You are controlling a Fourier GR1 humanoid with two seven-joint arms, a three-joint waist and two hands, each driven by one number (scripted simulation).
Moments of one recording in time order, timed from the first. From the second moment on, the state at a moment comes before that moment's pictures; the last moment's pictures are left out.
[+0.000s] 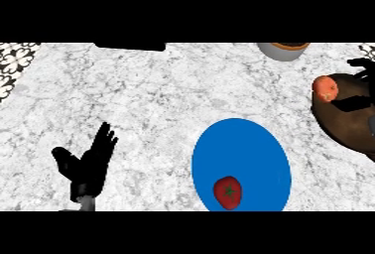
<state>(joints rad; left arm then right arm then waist) 0.04 0.08 -0.09 -1.43 0.22 0.20 0.11 -0.77 -0.55 -0.34 -0.41 0.91 -0.35 -0.21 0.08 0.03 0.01</state>
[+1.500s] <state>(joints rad) 0.05 0.08 -0.05 -1.42 0.22 0.21 0.09 -0.68 -0.80 -0.77 -0.18 0.38 0.49 -0.70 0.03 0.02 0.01</state>
